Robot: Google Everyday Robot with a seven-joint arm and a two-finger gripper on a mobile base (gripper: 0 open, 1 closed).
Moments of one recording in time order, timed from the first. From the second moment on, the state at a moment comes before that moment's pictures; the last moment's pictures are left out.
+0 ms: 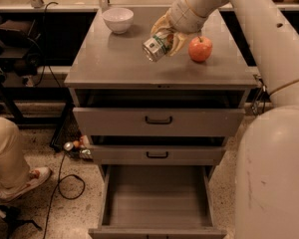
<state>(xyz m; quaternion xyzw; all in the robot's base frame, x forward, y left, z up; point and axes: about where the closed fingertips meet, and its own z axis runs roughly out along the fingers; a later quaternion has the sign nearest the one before) 0.734 -0.056 0.912 -0.90 0.31 -0.07 0.31</state>
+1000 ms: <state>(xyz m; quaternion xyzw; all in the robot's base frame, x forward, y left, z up) 0.775 -0.018 0.878 -0.90 0.30 -0.09 0.29</state>
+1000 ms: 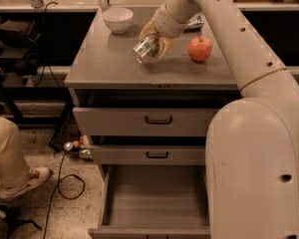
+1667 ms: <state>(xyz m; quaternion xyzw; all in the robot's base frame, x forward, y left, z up) 0.780 -0.013 0.869 -0.90 0.30 -0.08 0.29</state>
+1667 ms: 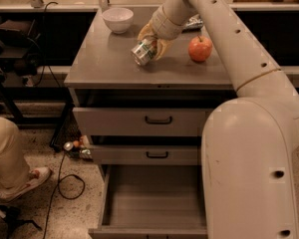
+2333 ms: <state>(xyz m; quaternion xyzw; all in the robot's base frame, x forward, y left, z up) 0.782 -0.009 0.867 -0.91 0.30 -0.08 0.29</state>
